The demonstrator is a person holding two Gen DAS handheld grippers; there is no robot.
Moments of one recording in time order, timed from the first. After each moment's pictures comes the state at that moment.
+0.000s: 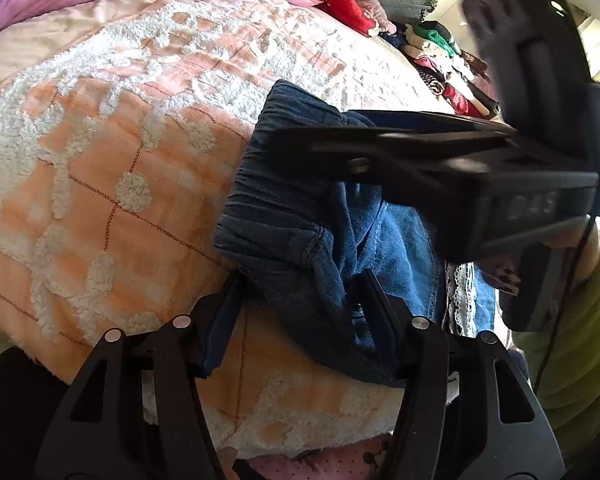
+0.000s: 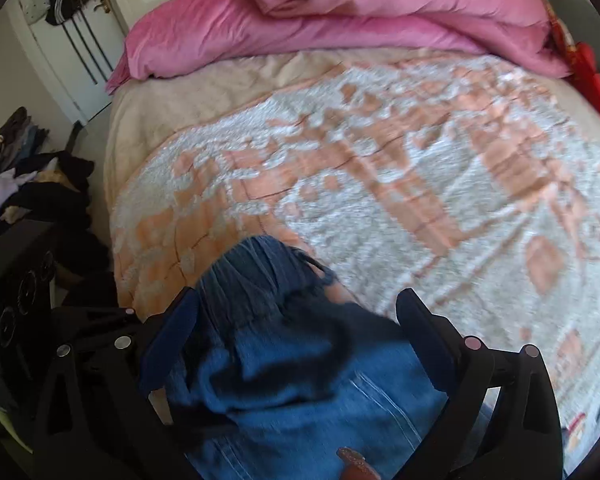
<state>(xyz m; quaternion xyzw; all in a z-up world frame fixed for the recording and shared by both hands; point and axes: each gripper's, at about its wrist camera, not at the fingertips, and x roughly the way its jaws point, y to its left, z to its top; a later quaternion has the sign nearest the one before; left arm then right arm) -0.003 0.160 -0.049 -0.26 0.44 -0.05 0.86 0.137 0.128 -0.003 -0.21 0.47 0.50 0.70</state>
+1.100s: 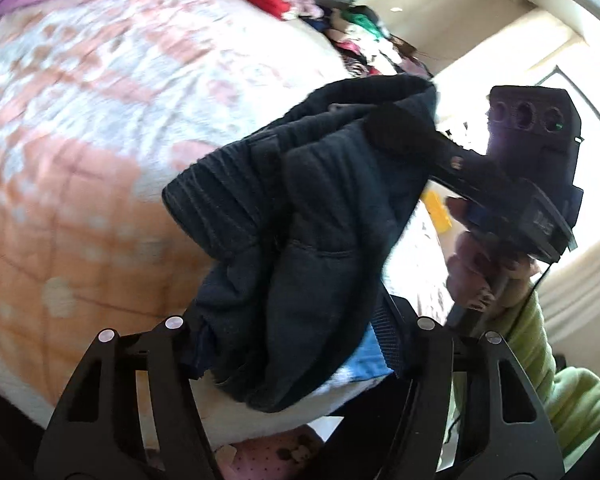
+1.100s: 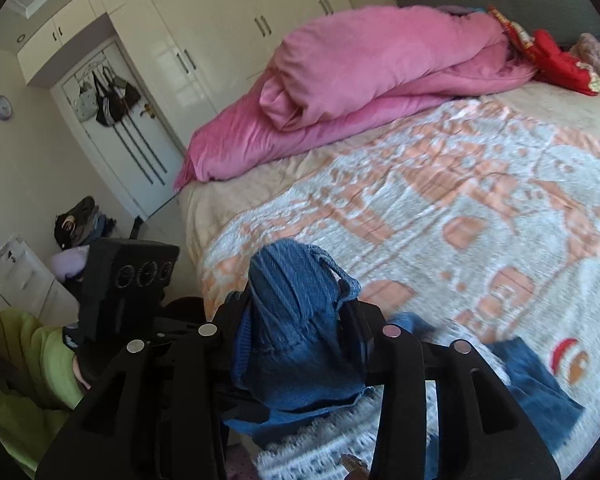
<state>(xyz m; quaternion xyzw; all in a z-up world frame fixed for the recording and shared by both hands) 0.018 0.068 -0.004 -0.28 0.42 -0.19 0.84 0.140 -0.077 0.078 0.00 0.37 0.57 0.74</state>
